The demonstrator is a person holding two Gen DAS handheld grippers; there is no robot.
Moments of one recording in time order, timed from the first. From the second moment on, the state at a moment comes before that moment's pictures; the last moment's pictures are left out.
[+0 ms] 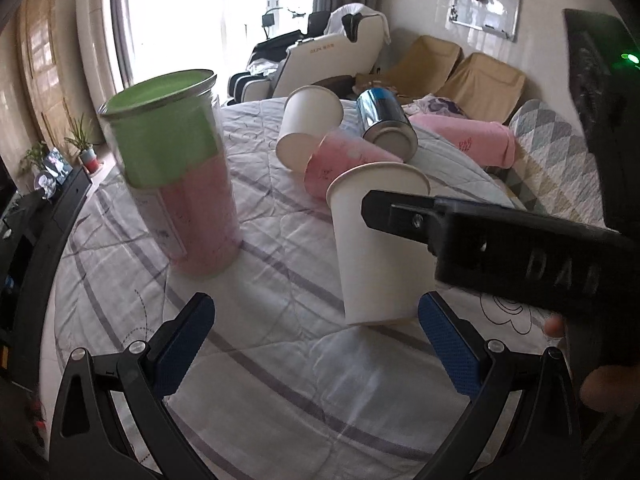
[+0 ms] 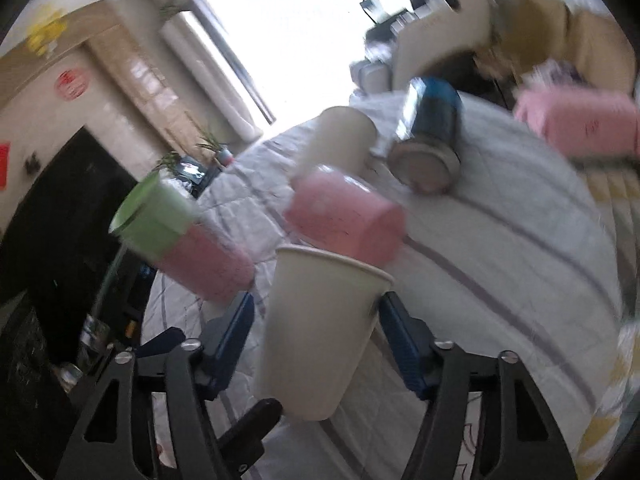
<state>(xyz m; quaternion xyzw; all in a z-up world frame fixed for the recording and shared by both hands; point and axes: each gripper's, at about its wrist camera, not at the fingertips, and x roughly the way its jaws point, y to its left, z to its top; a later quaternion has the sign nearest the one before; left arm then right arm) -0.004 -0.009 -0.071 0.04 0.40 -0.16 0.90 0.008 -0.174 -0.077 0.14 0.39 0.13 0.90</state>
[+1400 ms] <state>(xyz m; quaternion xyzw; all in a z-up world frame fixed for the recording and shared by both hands) -0.025 0.030 -0.094 0.03 0.43 -0.15 0.89 -0.036 -0.141 -0.080 0.05 0.33 0.14 0.93</state>
